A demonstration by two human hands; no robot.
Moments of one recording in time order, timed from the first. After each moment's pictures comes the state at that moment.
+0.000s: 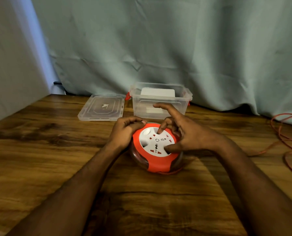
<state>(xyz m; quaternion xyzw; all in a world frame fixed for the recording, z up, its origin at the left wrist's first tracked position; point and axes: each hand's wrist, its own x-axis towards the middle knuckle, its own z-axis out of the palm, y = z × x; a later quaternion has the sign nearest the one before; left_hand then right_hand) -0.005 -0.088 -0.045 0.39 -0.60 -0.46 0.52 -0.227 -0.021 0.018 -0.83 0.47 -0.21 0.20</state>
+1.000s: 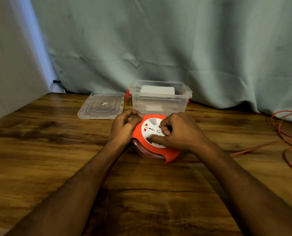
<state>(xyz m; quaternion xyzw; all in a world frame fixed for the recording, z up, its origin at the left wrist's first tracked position) -0.009 -0.087 -0.045 0.37 -0.57 -0.45 0.57 -0.193 -0.016 0.006 -0.77 0.59 -0.24 -0.01</state>
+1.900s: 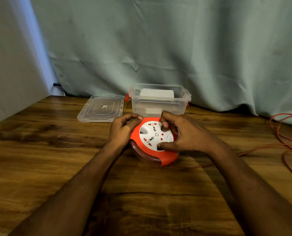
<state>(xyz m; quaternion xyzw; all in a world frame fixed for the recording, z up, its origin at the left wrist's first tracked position) -0.006 -0.087 -0.043 0.38 -0.55 -0.48 0.57 -0.220 -0.015 0.016 -0.83 0.51 -0.23 0.04</state>
